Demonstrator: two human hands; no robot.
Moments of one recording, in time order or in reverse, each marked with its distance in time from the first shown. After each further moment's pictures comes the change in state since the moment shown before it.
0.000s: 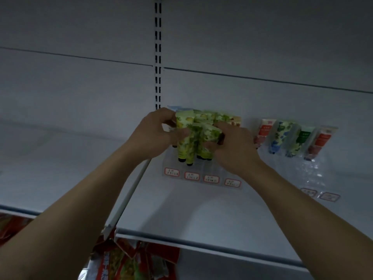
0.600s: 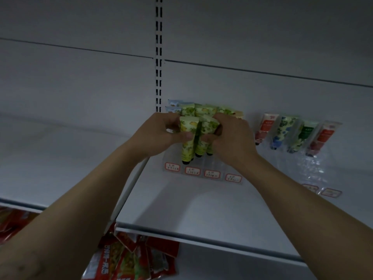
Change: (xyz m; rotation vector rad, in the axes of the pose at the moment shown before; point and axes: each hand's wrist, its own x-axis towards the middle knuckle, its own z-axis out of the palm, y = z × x) left_hand -0.003 -0.009 0.006 -0.108 -0.158 -0.057; right_hand 0.005 -0.003 0.007 0.009 0.017 0.013
